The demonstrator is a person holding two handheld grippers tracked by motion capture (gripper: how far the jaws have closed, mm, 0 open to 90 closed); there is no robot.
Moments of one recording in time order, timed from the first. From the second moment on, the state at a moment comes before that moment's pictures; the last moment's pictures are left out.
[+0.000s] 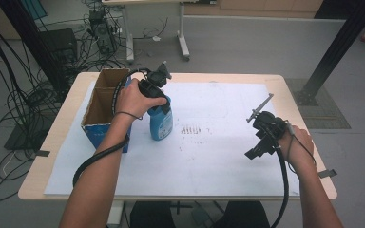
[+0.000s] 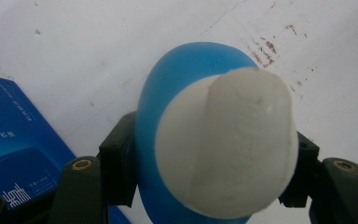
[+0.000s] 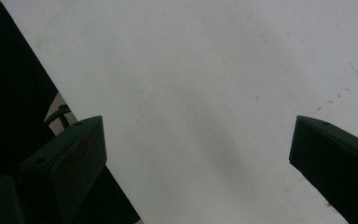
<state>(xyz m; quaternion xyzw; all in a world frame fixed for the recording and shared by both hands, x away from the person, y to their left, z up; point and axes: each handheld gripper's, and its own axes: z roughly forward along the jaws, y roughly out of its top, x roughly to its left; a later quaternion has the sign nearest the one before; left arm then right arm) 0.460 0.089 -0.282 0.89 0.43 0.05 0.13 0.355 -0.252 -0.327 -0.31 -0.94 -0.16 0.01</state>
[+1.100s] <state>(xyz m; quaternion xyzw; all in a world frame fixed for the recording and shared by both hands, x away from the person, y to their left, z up) 0.460 0.088 -0.282 0.89 0.44 0.05 0.13 0.355 -0.254 -0.326 -0.31 -0.94 -0.17 0.01</state>
